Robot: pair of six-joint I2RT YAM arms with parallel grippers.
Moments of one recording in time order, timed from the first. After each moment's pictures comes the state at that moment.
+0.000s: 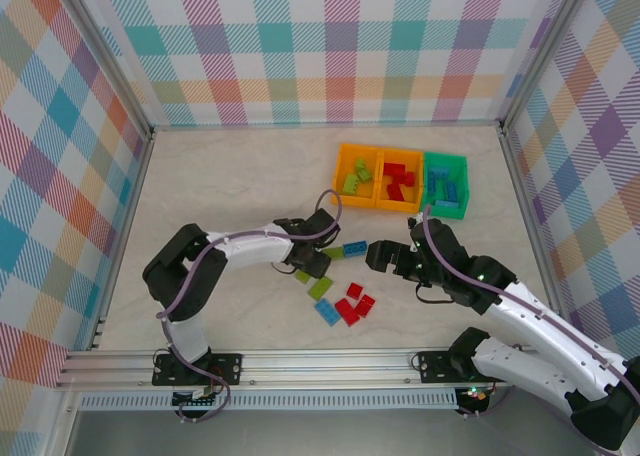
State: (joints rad) left arm -0.81 1.79 1.08 -0.56 -0.13 -0.28; right arm 0.75 0.82 0.76 -0.72 0.00 0.84
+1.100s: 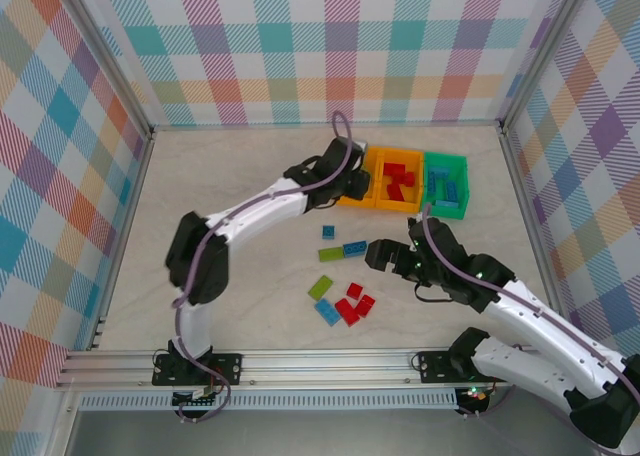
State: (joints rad) left arm -0.75 2.01 1.76 -0.45 -0.12 -0.35; right arm 0.75 0.83 0.77 -0.73 0.00 0.89
